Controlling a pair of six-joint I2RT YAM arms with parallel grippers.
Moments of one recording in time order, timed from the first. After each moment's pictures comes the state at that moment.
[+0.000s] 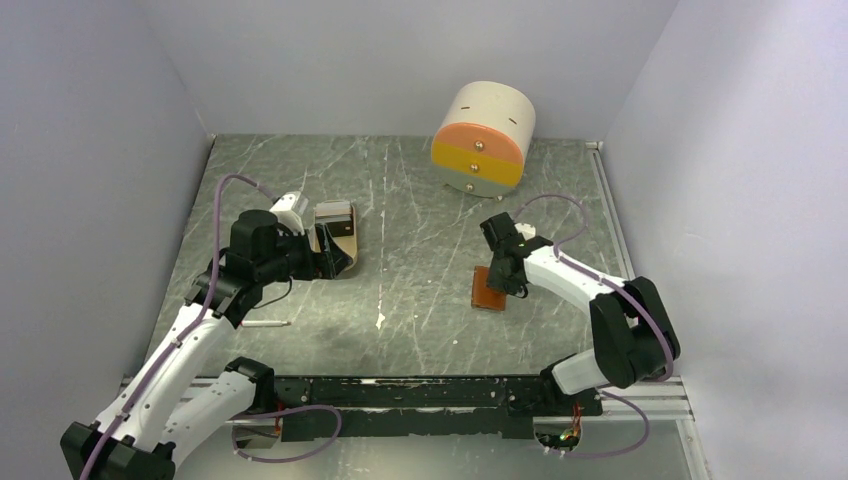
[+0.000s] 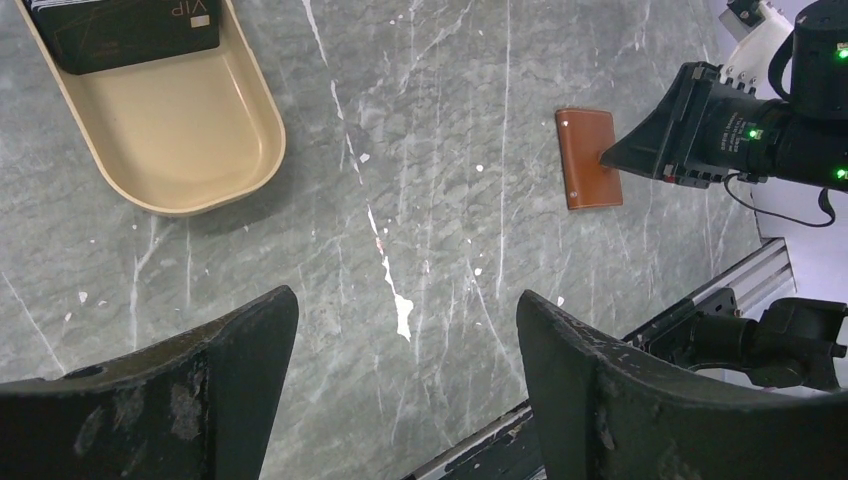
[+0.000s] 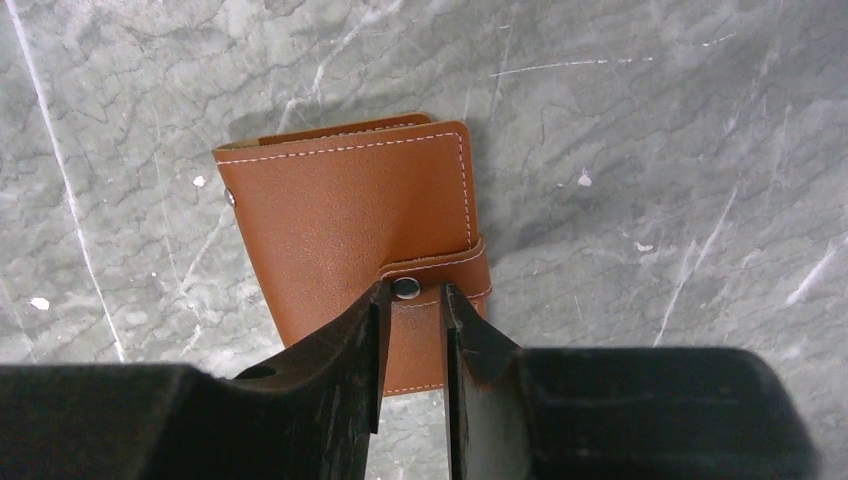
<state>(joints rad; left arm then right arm) -0.37 0.83 0.77 -0.49 0.25 -0.45 0.44 1.44 0.79 -0.58 0.26 0.70</state>
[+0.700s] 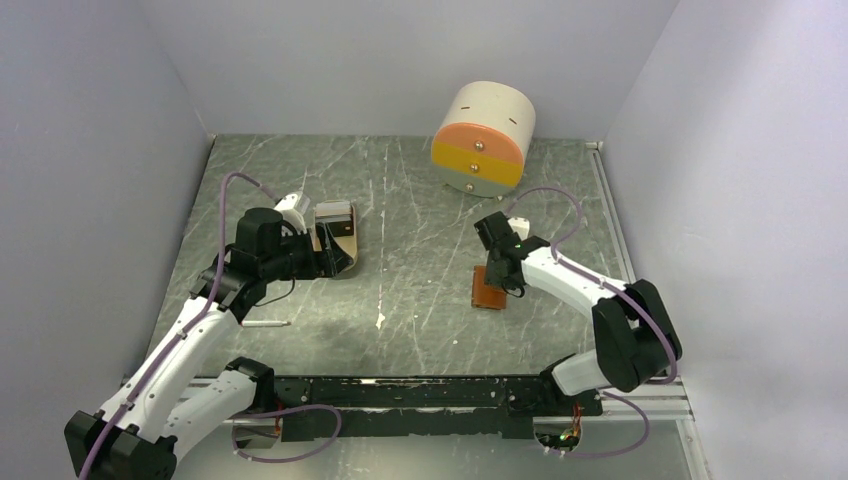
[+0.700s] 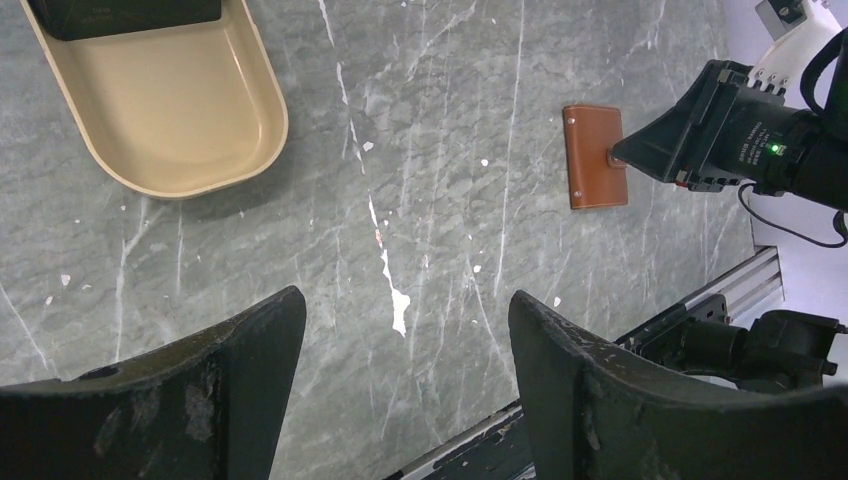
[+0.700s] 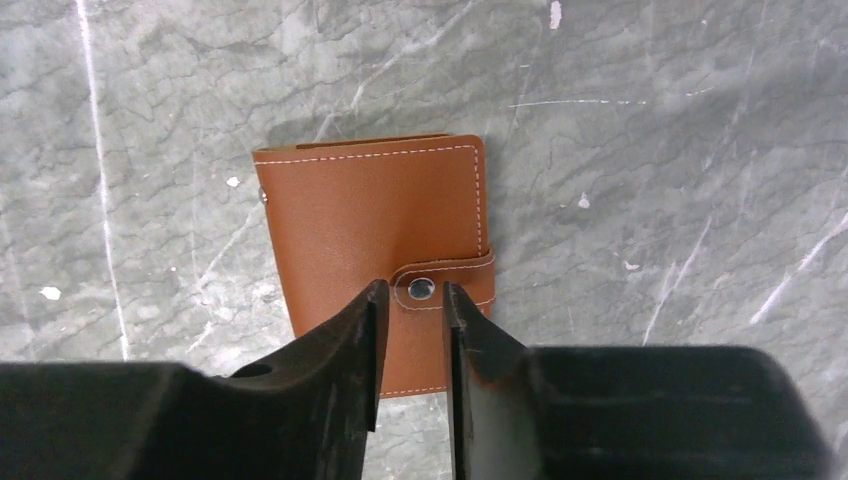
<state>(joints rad) -0.37 0.87 0.77 -0.49 0.25 -0.50 0.49 1.42 0.80 -0.56 0.32 0.64</state>
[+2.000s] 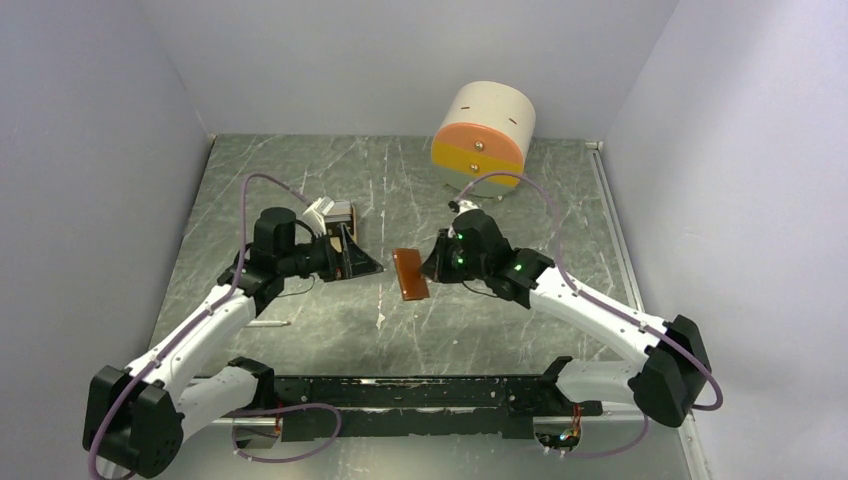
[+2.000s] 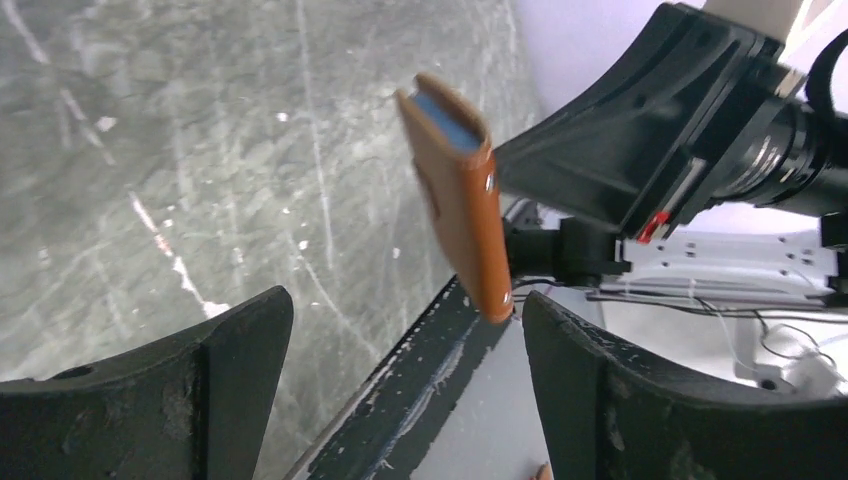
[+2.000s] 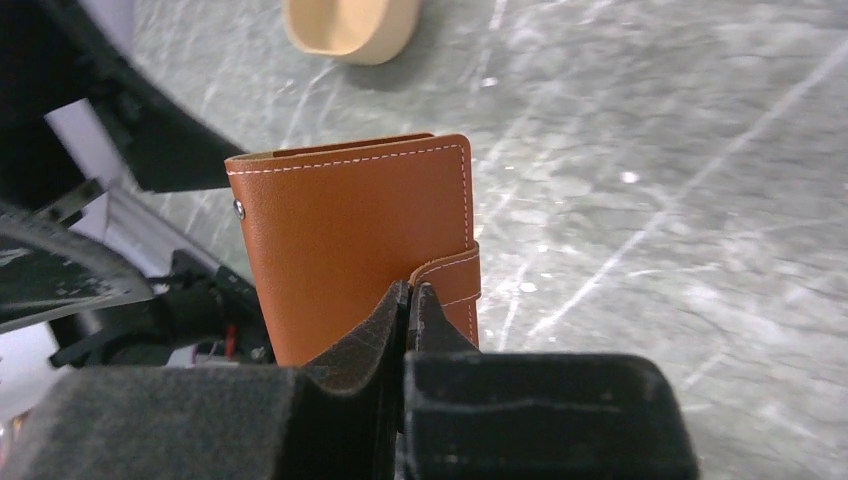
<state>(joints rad) -0.37 1.00 0.64 -0.14 0.67 -0.68 0.78 1.20 0.89 -0.35 -0.04 0.69</state>
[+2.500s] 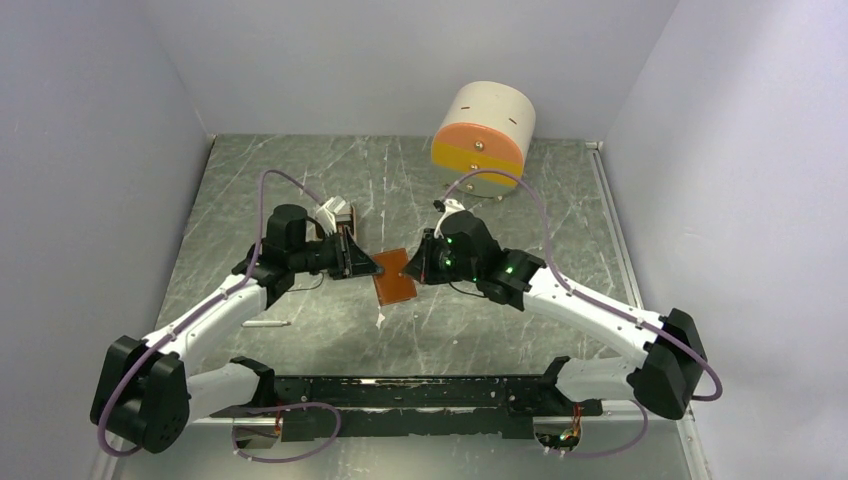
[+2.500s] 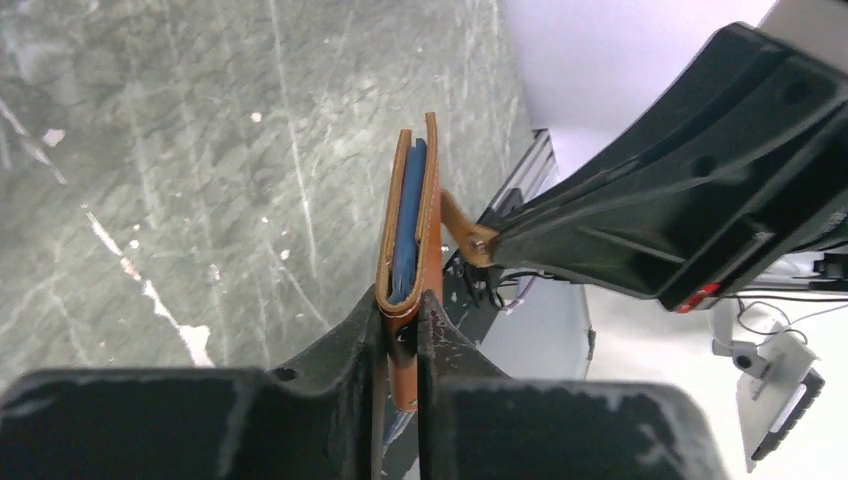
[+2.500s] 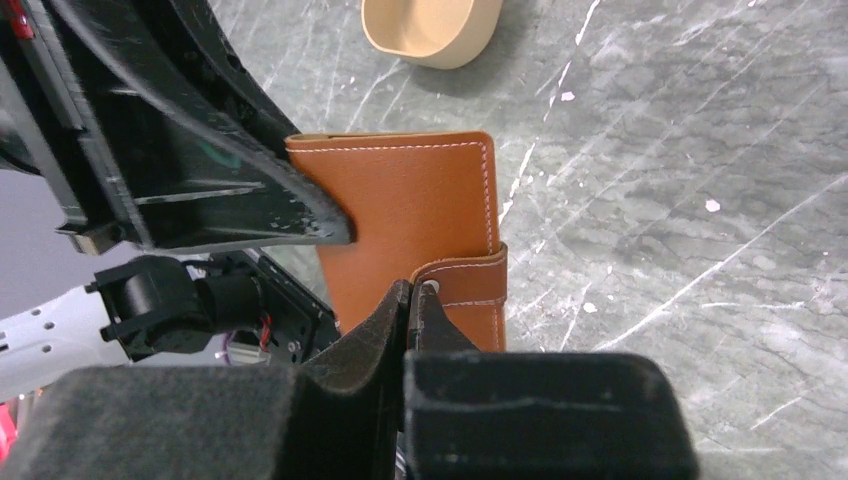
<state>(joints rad) -0.40 1.13 0.63 0.02 0.75 -0.75 0.89 1.24 0.95 -0.27 -0.03 0.72</state>
